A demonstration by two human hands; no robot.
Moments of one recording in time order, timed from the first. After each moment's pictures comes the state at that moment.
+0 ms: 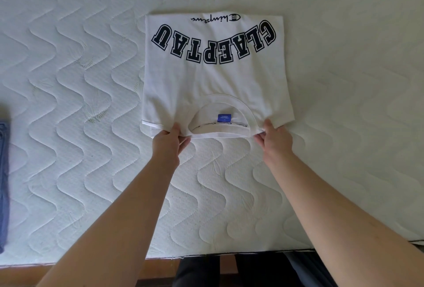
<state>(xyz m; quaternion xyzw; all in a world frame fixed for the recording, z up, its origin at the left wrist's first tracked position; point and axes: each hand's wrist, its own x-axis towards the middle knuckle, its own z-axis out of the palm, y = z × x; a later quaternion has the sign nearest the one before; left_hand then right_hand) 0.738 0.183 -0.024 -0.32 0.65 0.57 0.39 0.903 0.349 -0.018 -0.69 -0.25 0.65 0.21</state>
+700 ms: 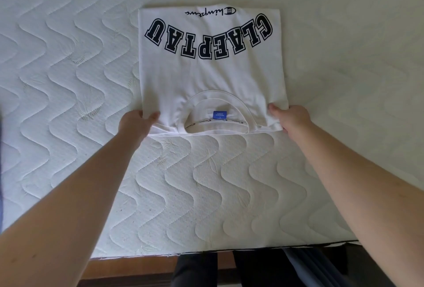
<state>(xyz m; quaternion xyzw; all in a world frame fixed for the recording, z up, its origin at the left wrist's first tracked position) 0.655 0.155 -0.036 0.06 0.92 0.19 0.34 0.926 0.433 -0.034 -0.66 -0.58 0.47 -0.06</state>
